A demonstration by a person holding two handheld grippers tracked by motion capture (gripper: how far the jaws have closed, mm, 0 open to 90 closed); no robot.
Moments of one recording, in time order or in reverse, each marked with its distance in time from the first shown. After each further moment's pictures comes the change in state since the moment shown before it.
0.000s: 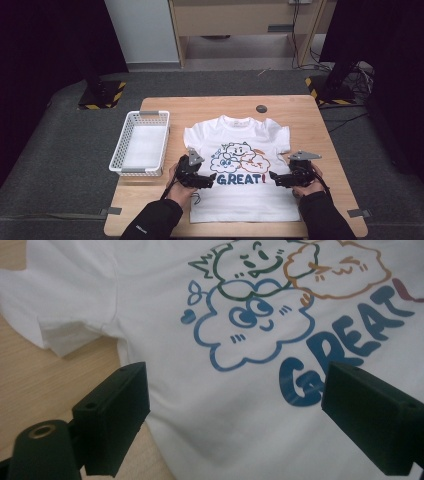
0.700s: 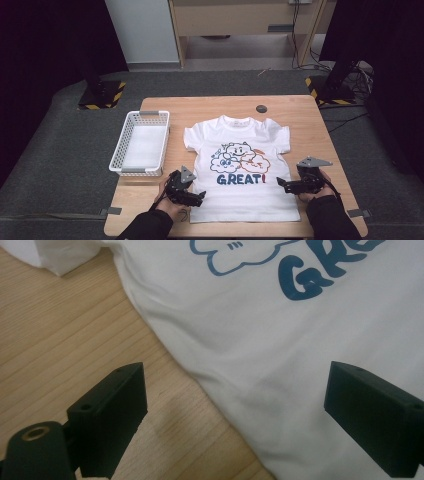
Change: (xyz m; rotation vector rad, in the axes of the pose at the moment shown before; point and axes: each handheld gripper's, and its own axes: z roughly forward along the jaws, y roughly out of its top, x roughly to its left) left arm 0.003 -0.042 -0.024 0.103 0.013 0.078; right arm -0.014 -0.023 -0.017 -0.016 0.037 -0.018
